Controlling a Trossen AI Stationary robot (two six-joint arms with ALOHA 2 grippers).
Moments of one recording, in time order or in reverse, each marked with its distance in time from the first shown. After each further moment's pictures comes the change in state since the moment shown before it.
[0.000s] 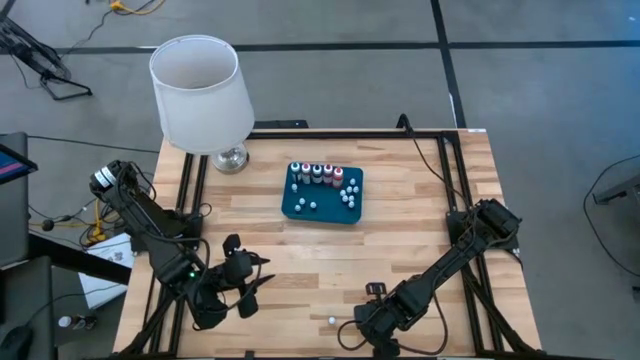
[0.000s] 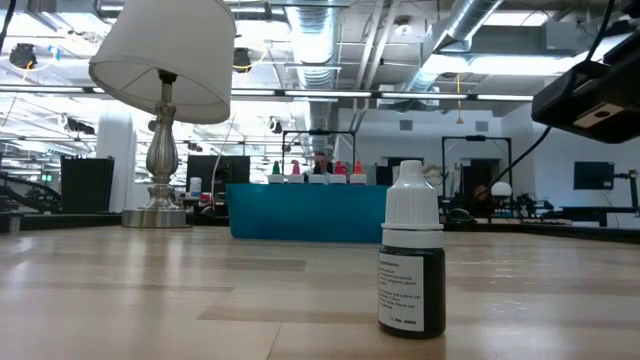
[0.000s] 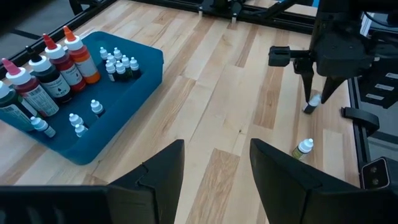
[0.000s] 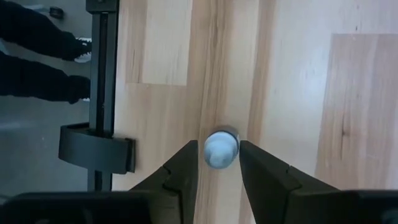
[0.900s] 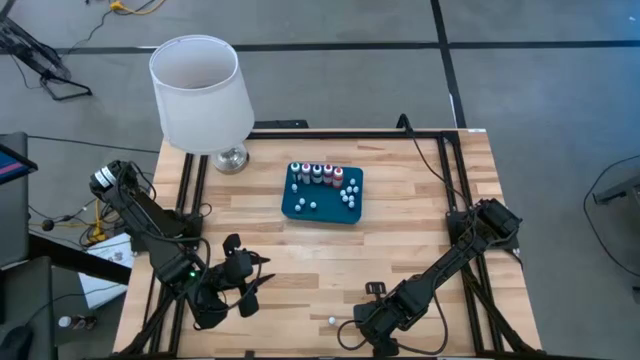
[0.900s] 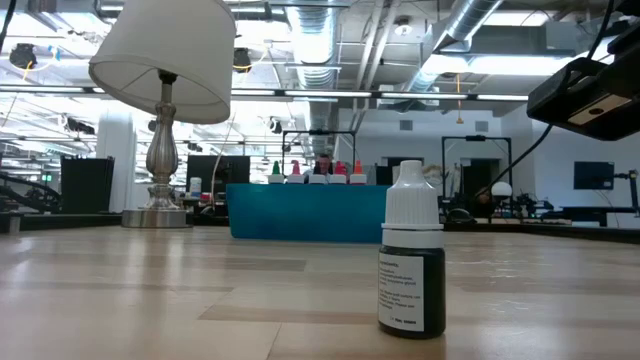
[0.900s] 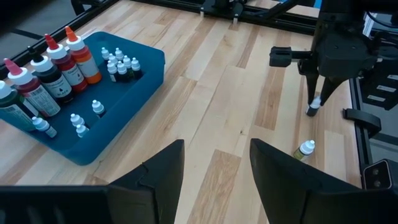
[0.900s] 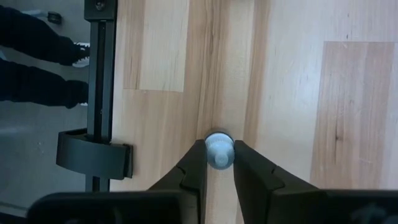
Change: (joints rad) left arm 0.000 0.000 0.000 0.000 -0.002 -0.001; right arm 0.000 0.000 0.000 0.005 0.016 0.002
